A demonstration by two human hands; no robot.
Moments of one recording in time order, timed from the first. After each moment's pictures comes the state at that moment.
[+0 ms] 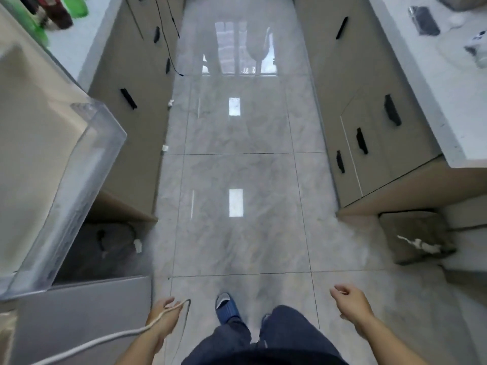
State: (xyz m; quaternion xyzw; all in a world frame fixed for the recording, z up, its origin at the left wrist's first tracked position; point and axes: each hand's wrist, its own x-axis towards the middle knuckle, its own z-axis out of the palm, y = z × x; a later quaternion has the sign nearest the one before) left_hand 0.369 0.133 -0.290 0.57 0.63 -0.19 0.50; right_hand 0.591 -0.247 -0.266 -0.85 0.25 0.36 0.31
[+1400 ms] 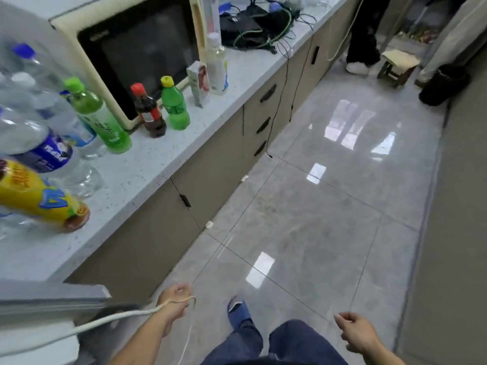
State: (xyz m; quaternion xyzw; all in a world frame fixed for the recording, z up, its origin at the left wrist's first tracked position) left_hand 0.866 0.452 -0.261 0.40 0.72 0.03 0.57; right_hand 1.223 0.195 -0.265 -0.87 0.00 0.44 0.23
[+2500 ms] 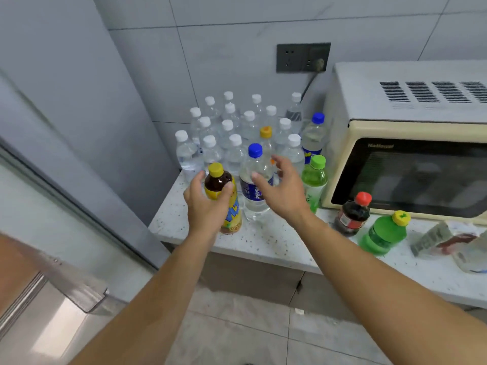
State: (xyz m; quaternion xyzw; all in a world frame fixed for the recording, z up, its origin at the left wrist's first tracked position) left_hand 0.832 0.661 -0.008 0.18 0.80 0.56 0.11; right_hand 0.938 0.792 -0.006 -0.35 -0.74 0.49 0.31
